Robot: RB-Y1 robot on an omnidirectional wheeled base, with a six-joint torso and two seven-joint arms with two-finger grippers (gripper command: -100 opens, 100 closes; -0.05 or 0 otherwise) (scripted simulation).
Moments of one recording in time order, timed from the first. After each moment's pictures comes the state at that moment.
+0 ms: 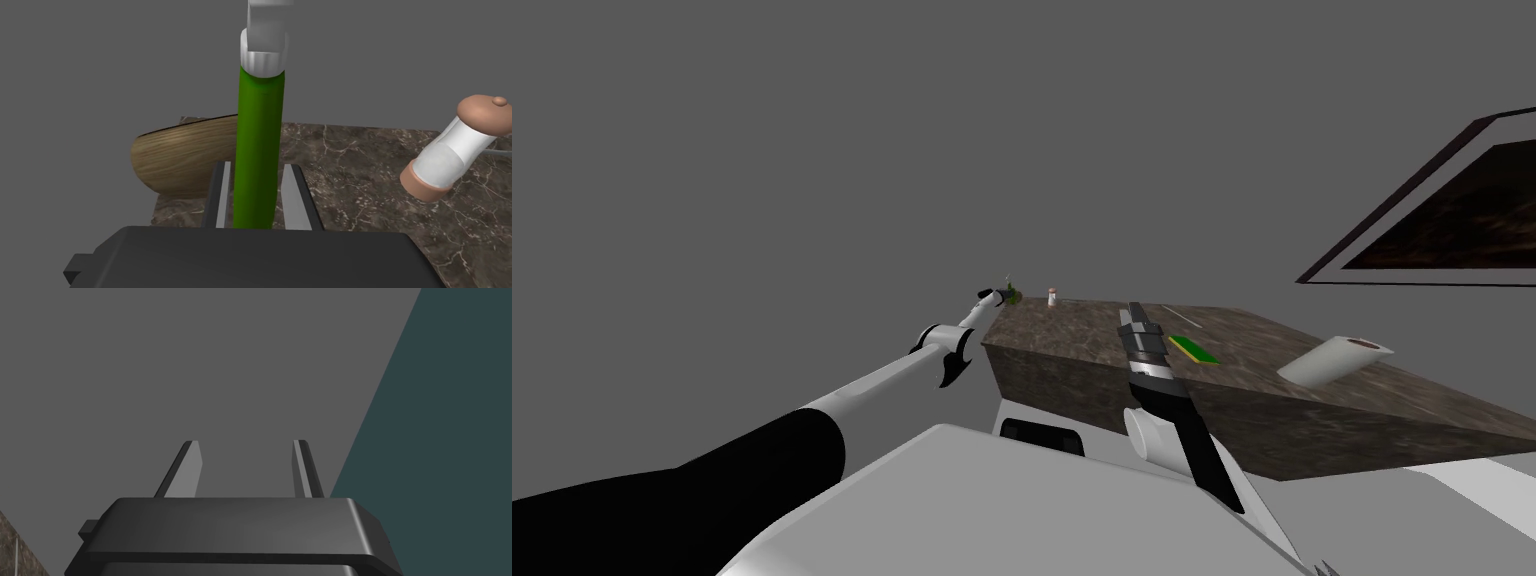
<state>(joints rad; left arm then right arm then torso) -1.00 0.26 0.20 -0.48 0.74 0.25 0.97 0.45 -0.02 0.03 -2.21 0.06 -0.36 0.06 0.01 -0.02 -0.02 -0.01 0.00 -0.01</state>
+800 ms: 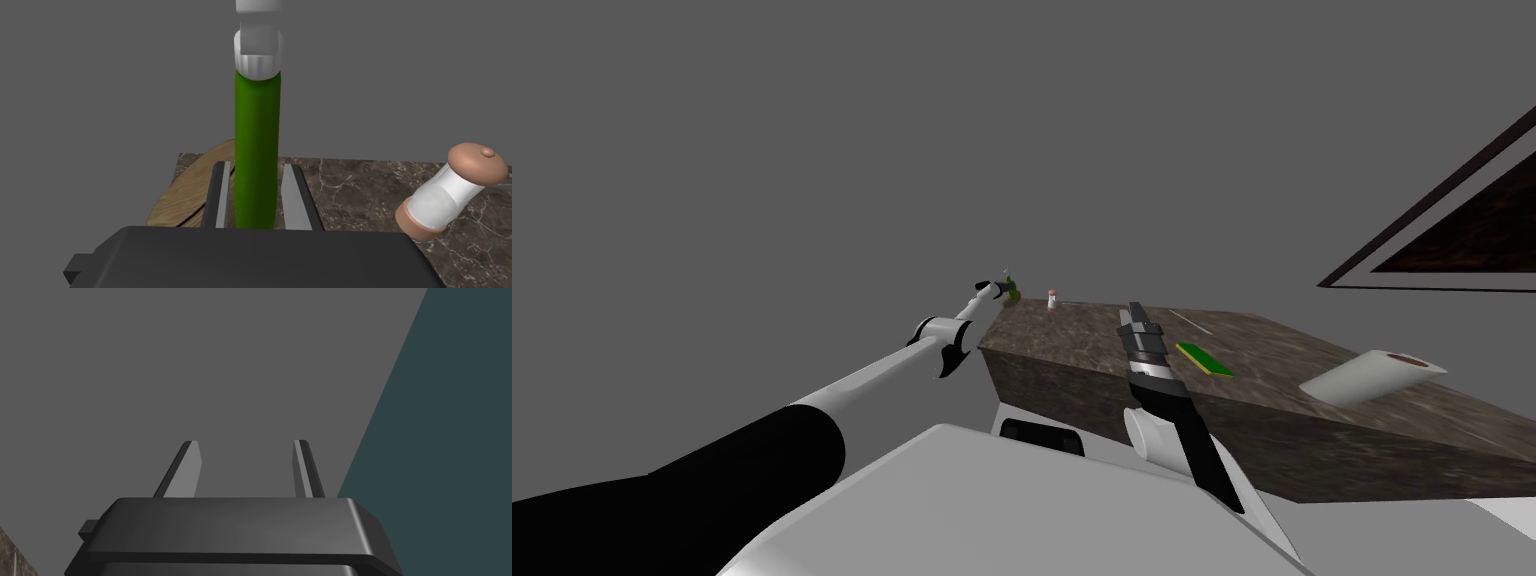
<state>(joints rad) -1.07 0.31 0.21 -0.49 0.75 0.31 0.97 0.45 -0.02 0.03 -2.21 0.06 -0.36 0.06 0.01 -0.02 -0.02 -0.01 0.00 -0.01</state>
